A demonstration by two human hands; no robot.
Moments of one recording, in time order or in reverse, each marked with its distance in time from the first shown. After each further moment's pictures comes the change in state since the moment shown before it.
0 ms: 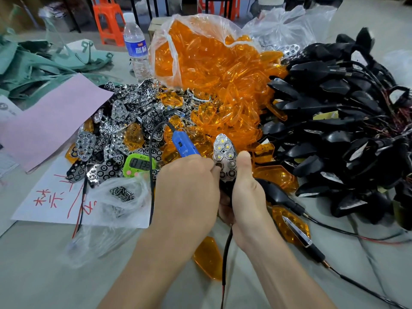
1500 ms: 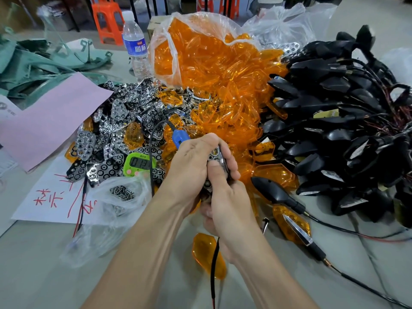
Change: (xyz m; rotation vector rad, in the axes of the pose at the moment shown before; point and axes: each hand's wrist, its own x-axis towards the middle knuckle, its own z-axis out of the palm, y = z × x) left_hand 0.030 -0.008 0.018 -1.499 -0.433 -0.153; right_hand -0.022 -0.001 0.015 -0.010 -0.122 -0.065
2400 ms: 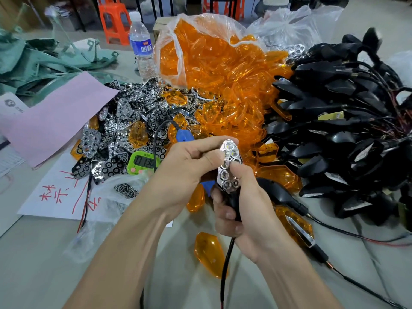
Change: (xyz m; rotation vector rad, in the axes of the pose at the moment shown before) left_hand -0.021 0.021 -0.012 0.105 -0.037 -0.055; right_hand 0.000 -0.006 -0.029 0.207 -0.168 0.222
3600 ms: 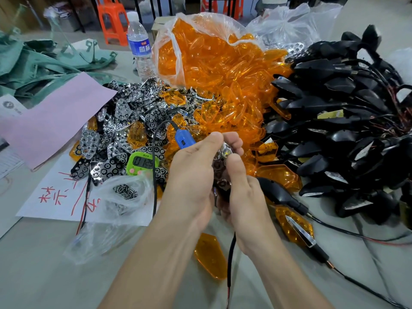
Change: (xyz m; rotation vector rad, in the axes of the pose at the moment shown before) left_hand 0.002 0.006 0.047 -0.280 0.399 -0.055; right_hand 0.021 0.014 0.001 -0.483 0.254 -0.315
